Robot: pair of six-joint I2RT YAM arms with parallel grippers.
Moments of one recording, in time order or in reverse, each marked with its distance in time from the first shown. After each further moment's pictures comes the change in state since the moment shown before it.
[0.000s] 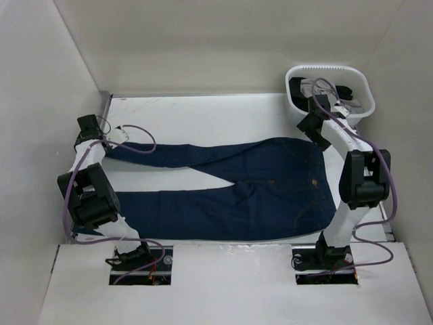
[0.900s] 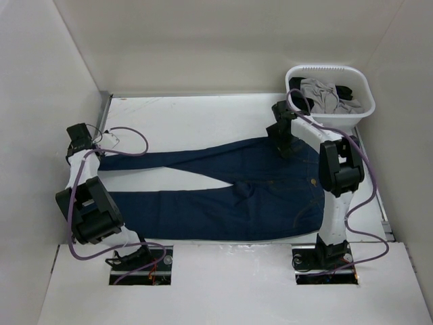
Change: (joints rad) left arm 0.093 -0.176 -0.103 -0.045 0.023 -0.161; right arm 0.236 0.208 0.150 -0.136 -0.184 0.386
